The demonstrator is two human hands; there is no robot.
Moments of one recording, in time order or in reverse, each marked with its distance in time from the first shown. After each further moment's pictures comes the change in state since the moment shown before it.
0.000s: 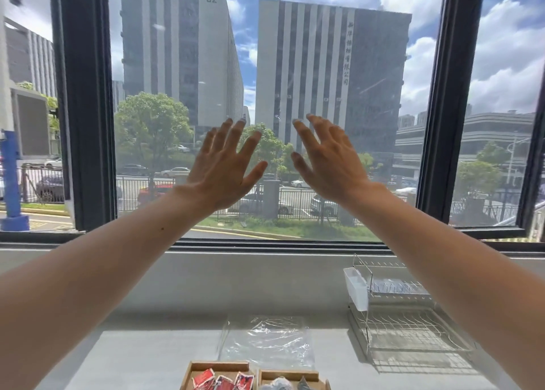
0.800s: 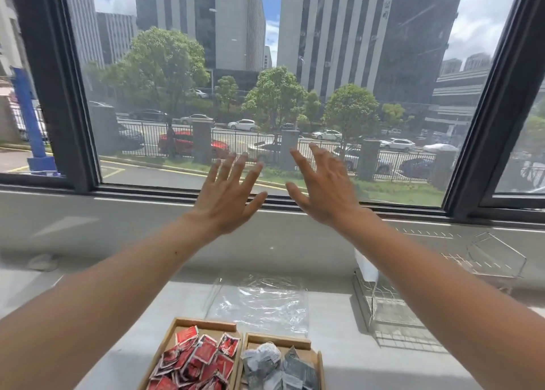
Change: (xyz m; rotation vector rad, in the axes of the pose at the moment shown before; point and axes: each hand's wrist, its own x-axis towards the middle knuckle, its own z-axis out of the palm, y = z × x) left_hand -0.040 0.053 0.220 -0.024 -0.304 -0.079; right_hand -0.071 0.066 0.219 0.124 -0.278 0.042
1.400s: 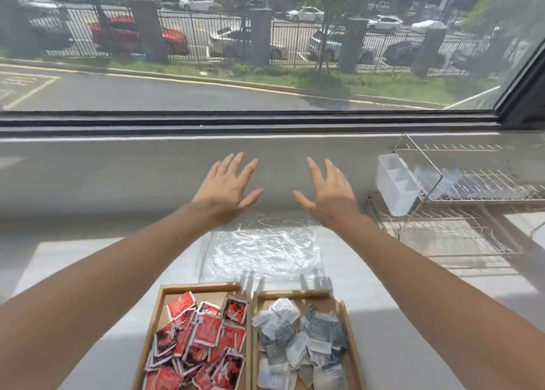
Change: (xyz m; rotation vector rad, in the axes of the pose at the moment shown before) left_hand 0.008 -0.046 0.288 -0.248 -0.432 0.112; right_hand -0.036 0.021 0.281 0.158 -0.516 0.467
